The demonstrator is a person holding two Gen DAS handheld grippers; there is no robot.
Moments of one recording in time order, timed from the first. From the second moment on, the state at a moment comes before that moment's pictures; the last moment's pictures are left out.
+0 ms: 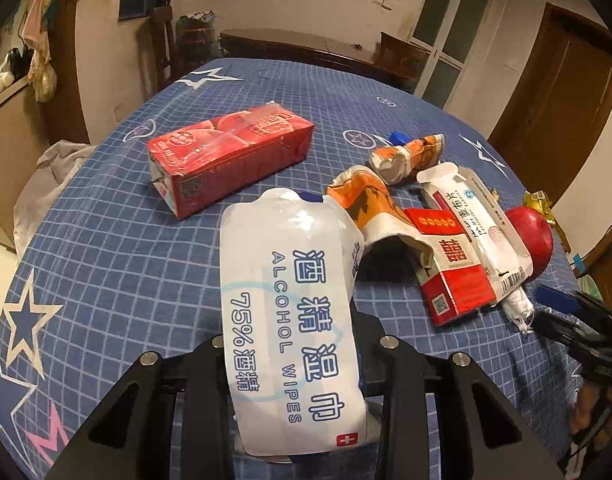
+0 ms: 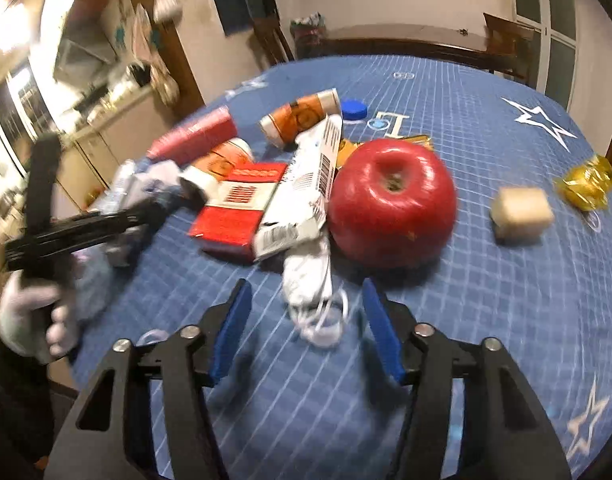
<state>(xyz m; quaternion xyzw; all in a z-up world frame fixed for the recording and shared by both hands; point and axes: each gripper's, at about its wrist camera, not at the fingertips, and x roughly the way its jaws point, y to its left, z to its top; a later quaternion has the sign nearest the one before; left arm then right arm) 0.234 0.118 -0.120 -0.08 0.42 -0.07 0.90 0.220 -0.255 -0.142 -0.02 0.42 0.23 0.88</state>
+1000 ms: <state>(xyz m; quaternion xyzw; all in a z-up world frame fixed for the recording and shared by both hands) 0.150 0.030 -0.041 -0.05 0.31 -0.13 0.94 0.120 -0.312 -0.084 -0.01 0.27 0.15 0.95</state>
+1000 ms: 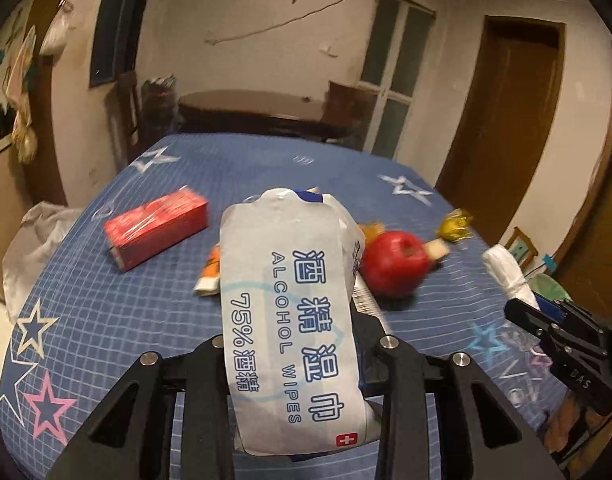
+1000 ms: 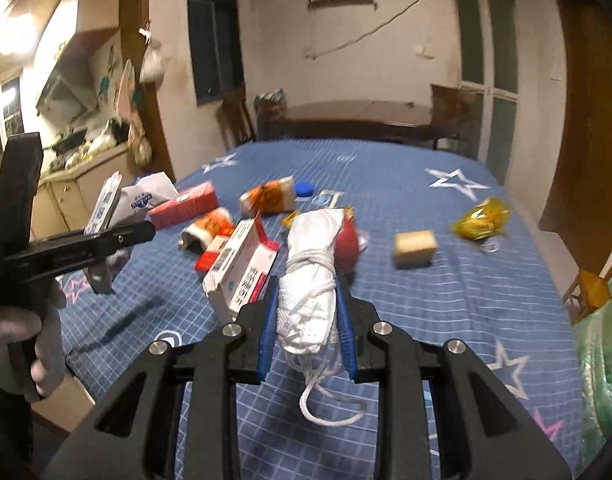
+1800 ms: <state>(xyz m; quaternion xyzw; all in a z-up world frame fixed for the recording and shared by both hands) 0.133 -0.182 0.015 -0.02 0.24 -0.27 0.93 0.069 -0.435 -0.026 -0.02 0.18 0.00 0.98</state>
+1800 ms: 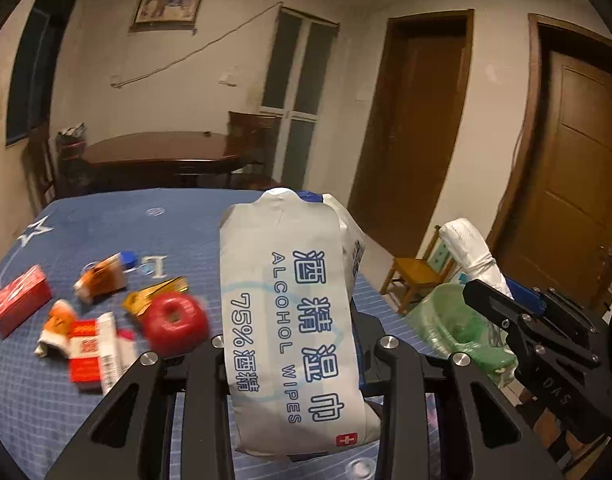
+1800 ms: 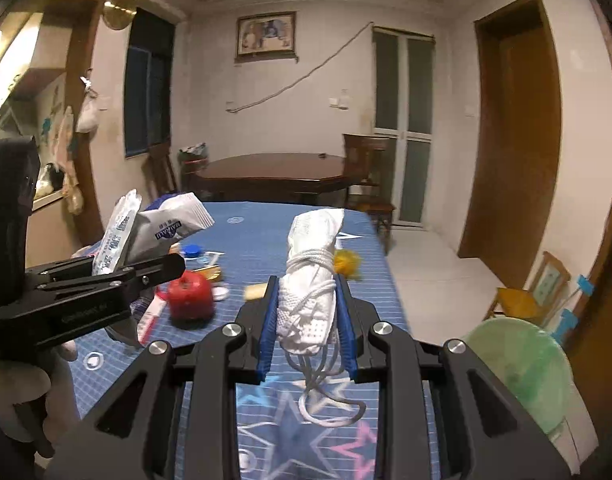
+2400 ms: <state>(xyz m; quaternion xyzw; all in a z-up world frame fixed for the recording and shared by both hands) 0.155 -0.362 0.013 0.02 0.27 -0.39 0.88 0.059 -0.561 -0.024 0.01 0.21 -0.10 0.97</state>
